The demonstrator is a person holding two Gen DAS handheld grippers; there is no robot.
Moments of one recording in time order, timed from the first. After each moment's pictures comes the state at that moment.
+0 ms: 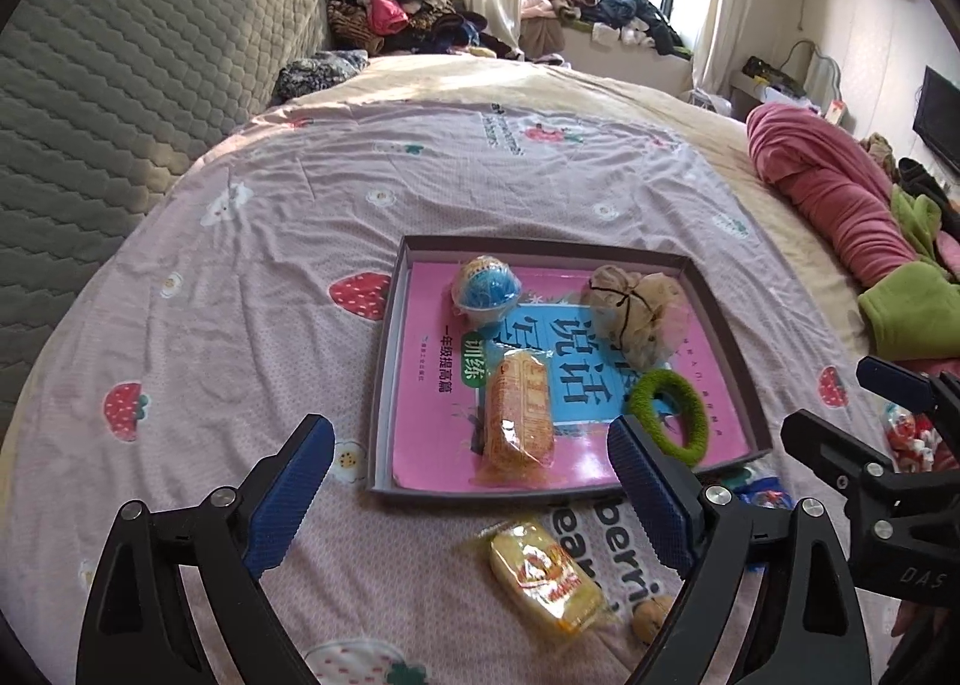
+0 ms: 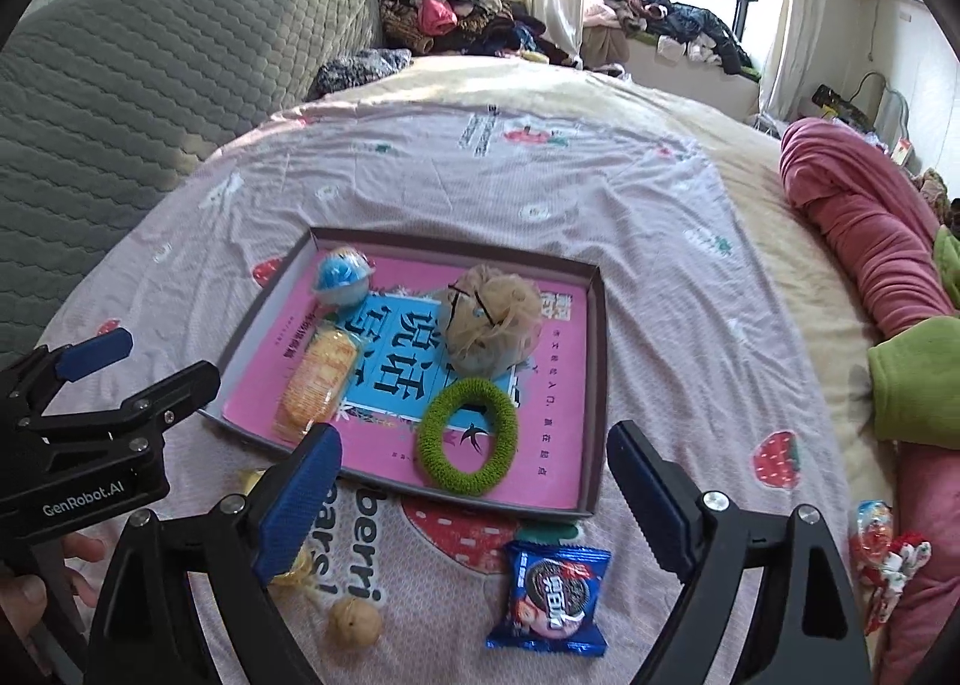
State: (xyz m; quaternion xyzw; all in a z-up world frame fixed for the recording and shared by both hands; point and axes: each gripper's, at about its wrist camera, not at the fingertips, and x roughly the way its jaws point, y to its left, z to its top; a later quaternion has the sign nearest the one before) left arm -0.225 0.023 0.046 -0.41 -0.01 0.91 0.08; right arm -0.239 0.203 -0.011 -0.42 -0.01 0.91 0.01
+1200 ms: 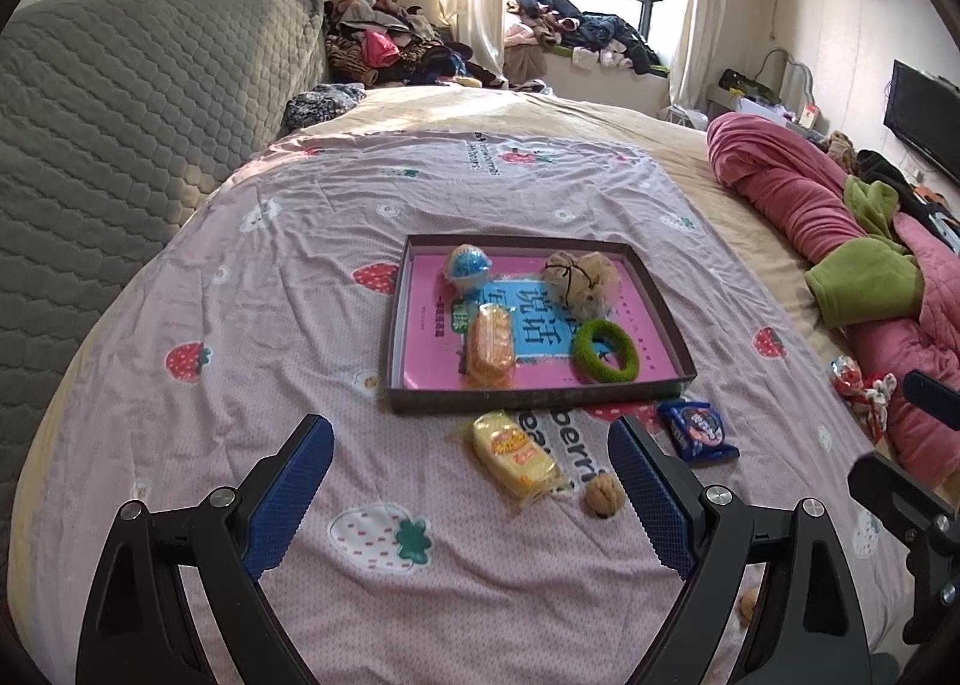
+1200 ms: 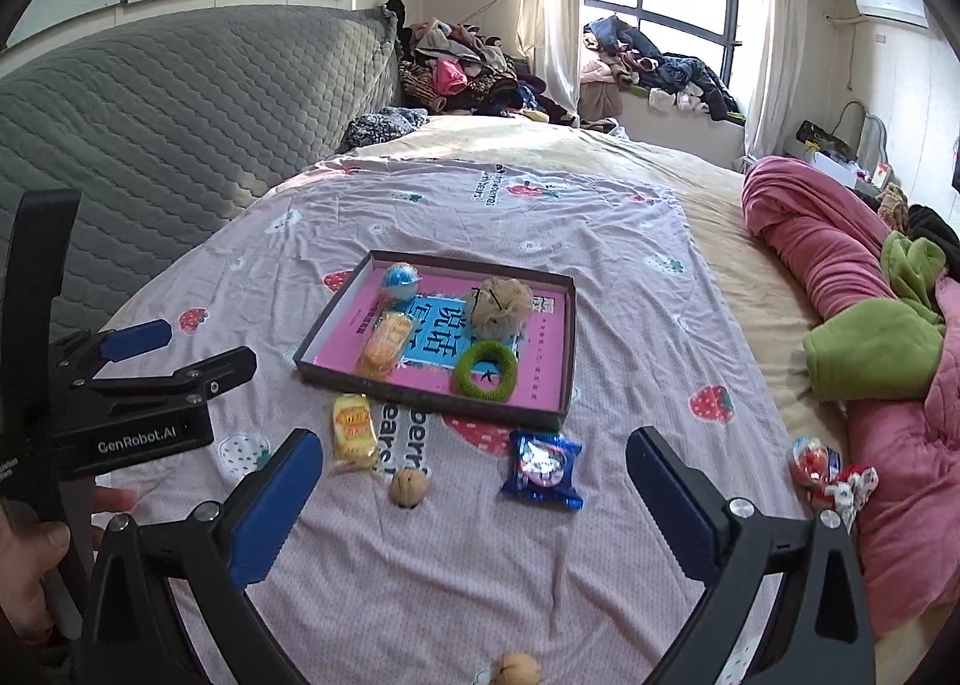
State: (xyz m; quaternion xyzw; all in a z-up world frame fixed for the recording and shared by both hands) left arm -0.100 0.008 0.089 -0.38 0.00 0.92 0.09; right arm -0.081 0.187 0.044 -0.36 -0.01 0.93 0.00
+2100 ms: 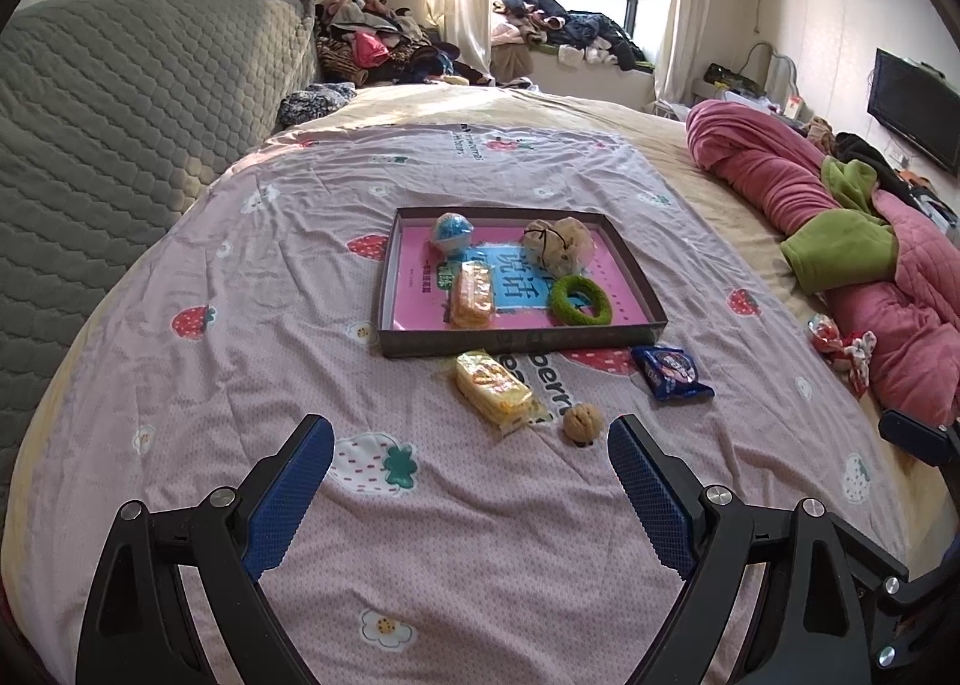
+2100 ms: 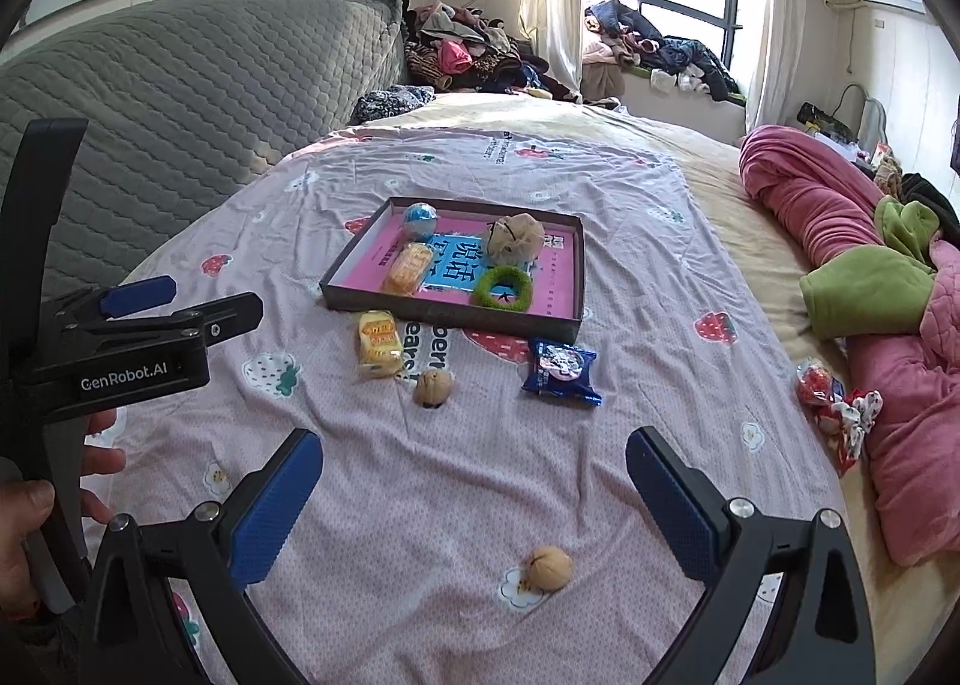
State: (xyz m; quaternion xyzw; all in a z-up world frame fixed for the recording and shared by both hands) left arm -0.039 0.008 0.078 -0.37 0.01 0.92 0.11; right arm -0.013 0.171 0.013 -0.38 -0.01 0.93 0.00
